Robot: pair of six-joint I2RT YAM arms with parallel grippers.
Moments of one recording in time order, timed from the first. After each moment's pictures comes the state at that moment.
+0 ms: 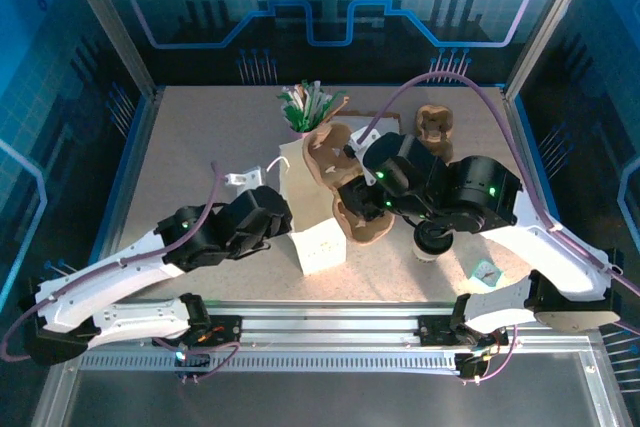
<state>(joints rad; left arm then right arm) -1.03 1.02 1.12 -0.91 -0.43 -1.20 1.13 1.34 1.87 -1.30 0.28 0.42</state>
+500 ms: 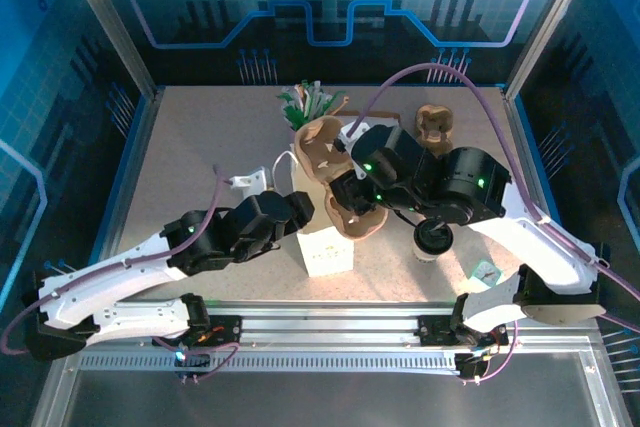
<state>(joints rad) -1.08 1.02 1.10 -0.79 -0.47 -1.27 1.13 1.42 1.97 -1.34 0.29 0.42</state>
